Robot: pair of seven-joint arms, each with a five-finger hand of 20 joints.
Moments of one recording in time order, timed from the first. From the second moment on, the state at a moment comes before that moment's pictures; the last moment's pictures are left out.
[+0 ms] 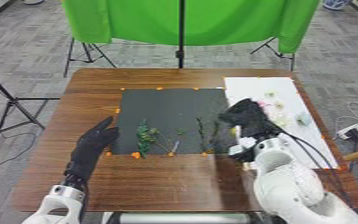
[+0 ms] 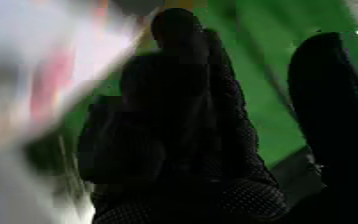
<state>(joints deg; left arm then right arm) 121.5 -74.1 -96.2 -112.5 65.6 -8.0 7.3 -93.8 -50.7 63.2 -121.6 -124.2 10.4 40.9</state>
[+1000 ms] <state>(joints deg) 121.5 -74.0 -96.1 -112.7 65.5 -8.1 6.6 -86.2 -48.6 59.8 -104.2 -127.9 6.6 46.1</state>
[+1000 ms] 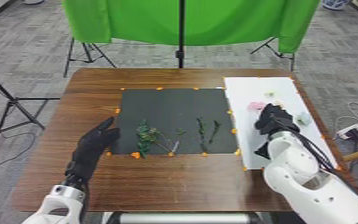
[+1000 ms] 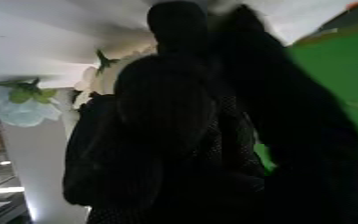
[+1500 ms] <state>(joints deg) 123.0 -72.4 -96.1 -113.8 58.6 10.2 19.4 -81.8 -46.1 51.6 -114.1 -126.4 17.6 36.8</state>
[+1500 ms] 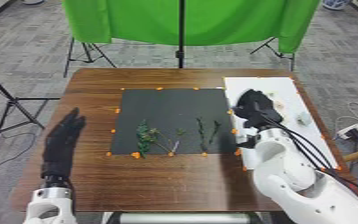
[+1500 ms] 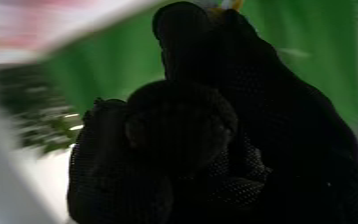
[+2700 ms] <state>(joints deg) 123.6 -72.2 -96.5 -114.1 52.0 8.3 18.4 -47.9 -70.6 16.2 -88.2 -111.3 4.6 21.3</state>
